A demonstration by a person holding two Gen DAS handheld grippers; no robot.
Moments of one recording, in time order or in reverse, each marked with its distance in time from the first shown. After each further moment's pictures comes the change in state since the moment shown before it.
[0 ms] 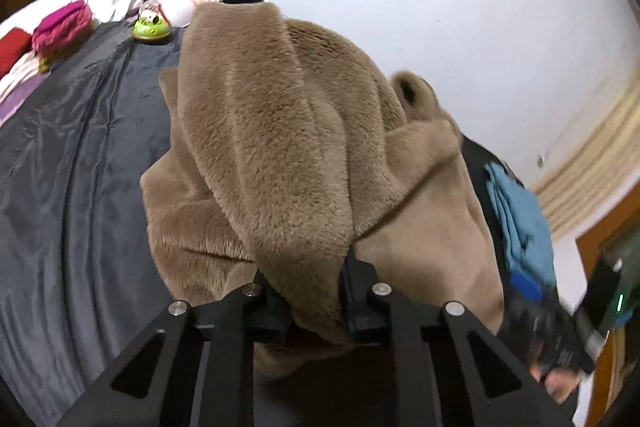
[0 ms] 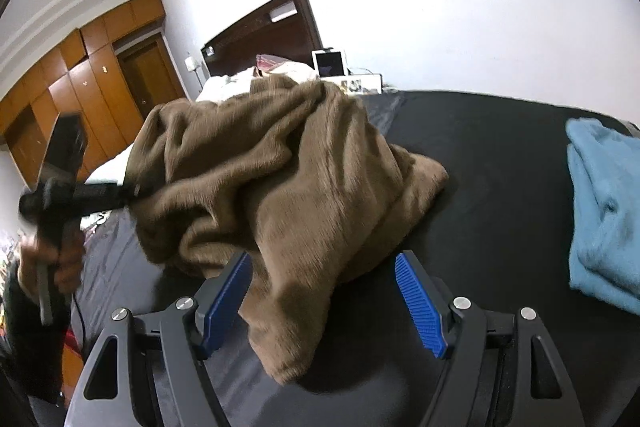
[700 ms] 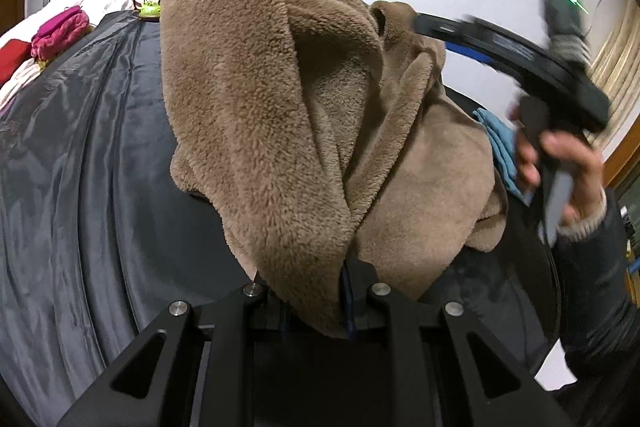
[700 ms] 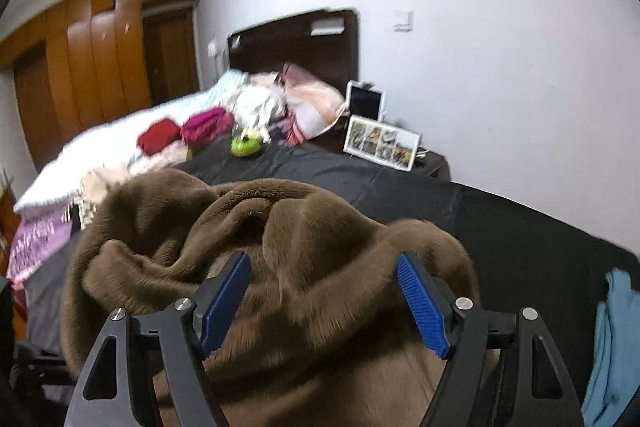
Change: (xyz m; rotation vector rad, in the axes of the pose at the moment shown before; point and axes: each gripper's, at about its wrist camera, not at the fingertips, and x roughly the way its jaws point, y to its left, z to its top) left arm -0.023 -0.006 -0.086 0.079 0.021 0.010; right arm 0.096 0.104 0.110 -0.263 -0.024 -0.078
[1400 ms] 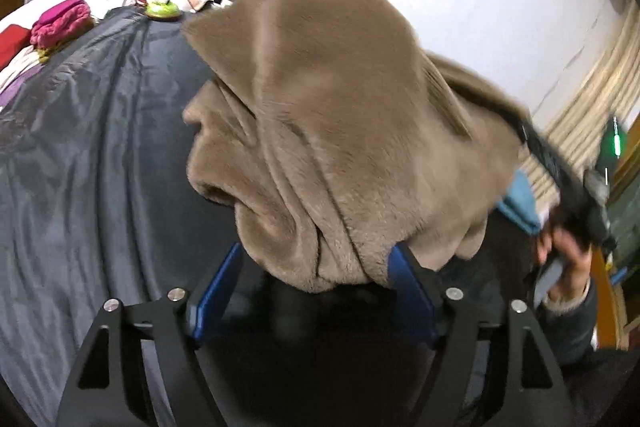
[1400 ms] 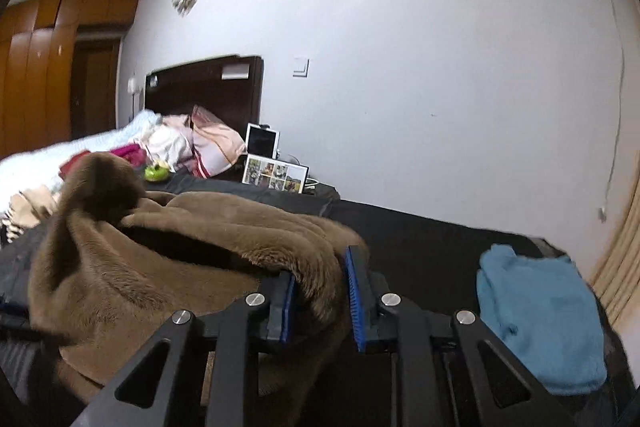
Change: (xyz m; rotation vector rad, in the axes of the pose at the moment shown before) left arm -0.048 0.013 0.006 -0.072 -0.039 -0.059; right arm -0.117 -0.040 -0.088 0.078 -0.215 -0.354
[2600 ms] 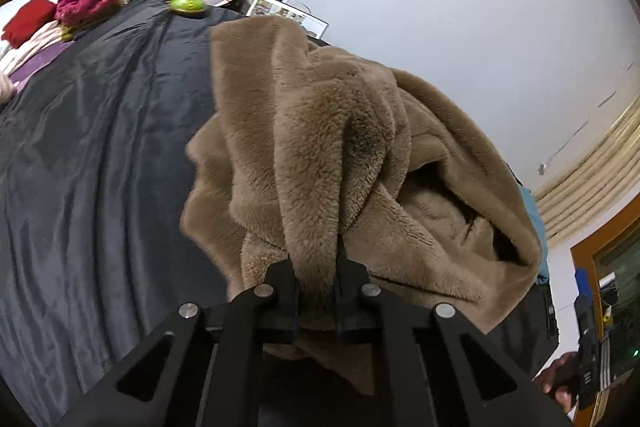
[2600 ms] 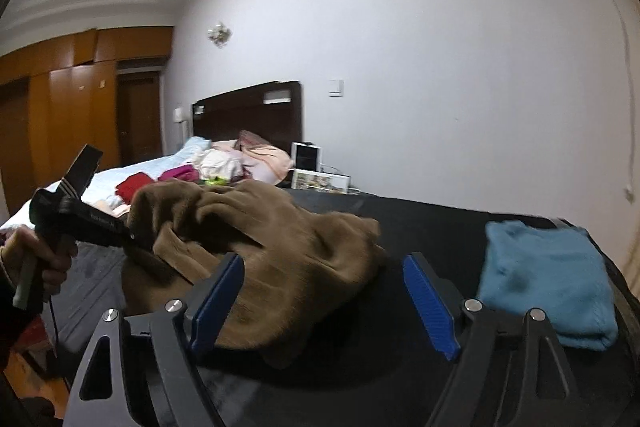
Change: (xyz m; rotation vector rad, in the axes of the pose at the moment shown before) left arm 0.037 0.017 0.043 -0.125 0.022 0.068; right arm -0.098 -0.026 -0.046 0.035 -0.072 0.203
